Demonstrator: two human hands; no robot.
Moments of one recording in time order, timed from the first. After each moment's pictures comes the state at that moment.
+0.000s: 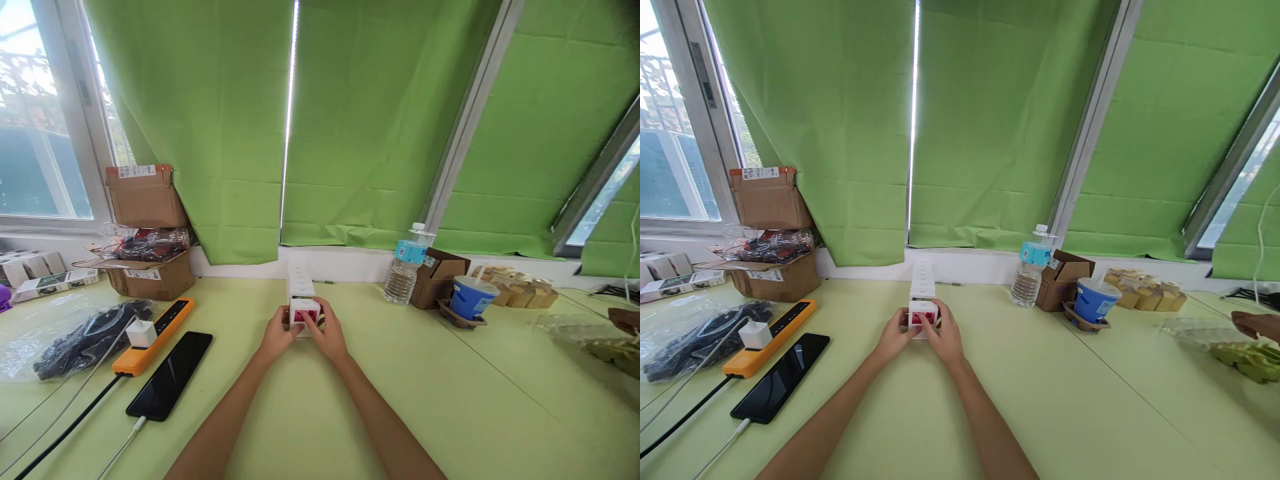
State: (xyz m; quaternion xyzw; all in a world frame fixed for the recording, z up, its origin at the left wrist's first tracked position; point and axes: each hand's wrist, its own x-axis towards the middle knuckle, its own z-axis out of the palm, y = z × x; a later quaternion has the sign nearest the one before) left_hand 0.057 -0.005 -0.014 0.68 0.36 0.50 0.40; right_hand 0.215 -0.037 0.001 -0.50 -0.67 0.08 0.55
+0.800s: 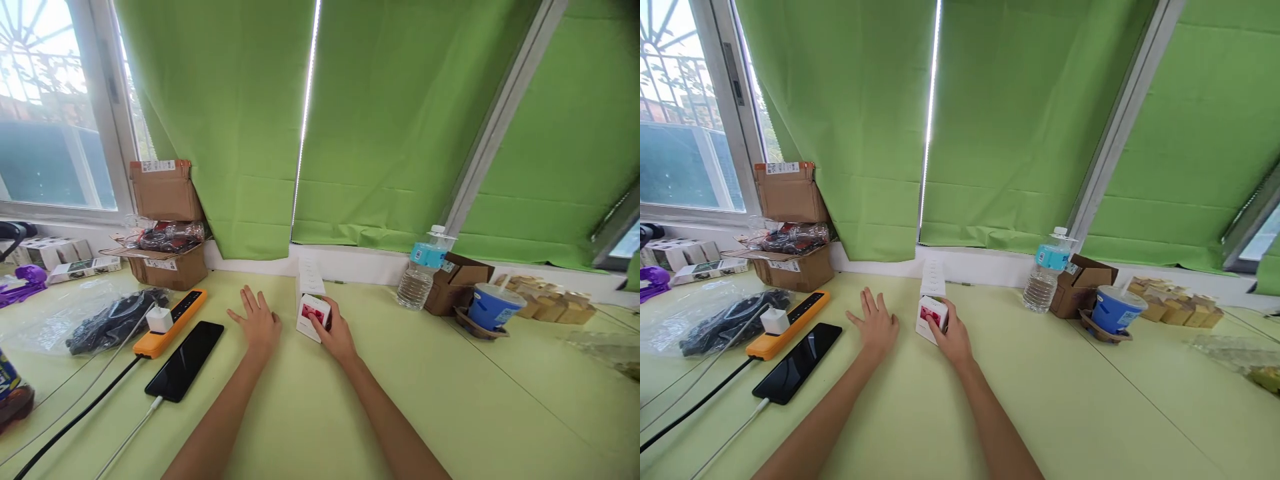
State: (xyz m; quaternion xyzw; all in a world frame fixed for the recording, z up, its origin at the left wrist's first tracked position) left_hand 0.022 -0.018 0.008 0.61 0.73 0.31 -0.09; right_hand 0.213 -0.042 0.005 -0.54 -0.68 0.09 0.49
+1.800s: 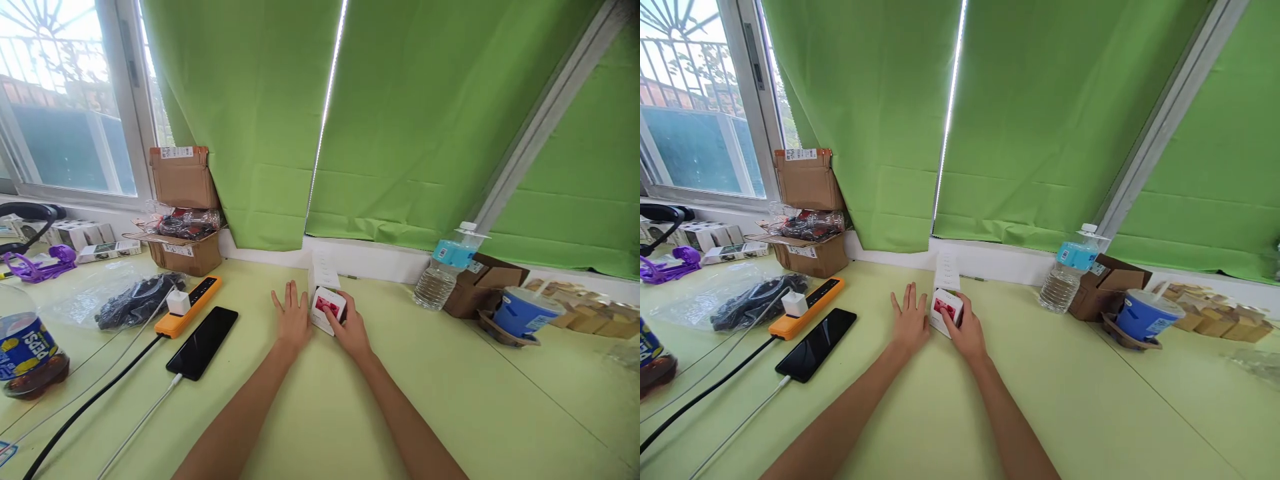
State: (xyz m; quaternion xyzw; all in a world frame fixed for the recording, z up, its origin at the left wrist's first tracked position) left_hand 0.049 -0.026 -0.008 0.75 0.55 0.35 -0.09; right_hand 0.213 -0.035 -0.001 -0.55 -0.67 0.09 0.49
